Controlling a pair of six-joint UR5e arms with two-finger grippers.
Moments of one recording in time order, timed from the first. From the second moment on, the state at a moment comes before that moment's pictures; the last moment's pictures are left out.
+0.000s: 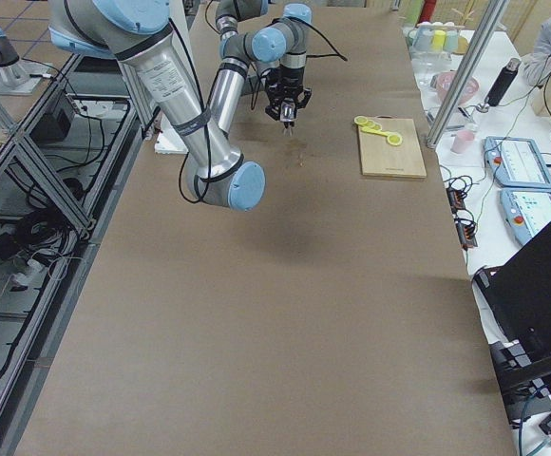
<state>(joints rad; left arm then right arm) -0.31 -2.27 -1.28 -3.12 -1.43 -0.22 0.66 -0.85 2.06 -2.24 2.02 -0.55</state>
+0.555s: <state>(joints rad) -0.31 -2.27 -1.28 -3.12 -1.44 -0.22 0.65 -0.82 2.06 -2.34 2.00 -0.55</state>
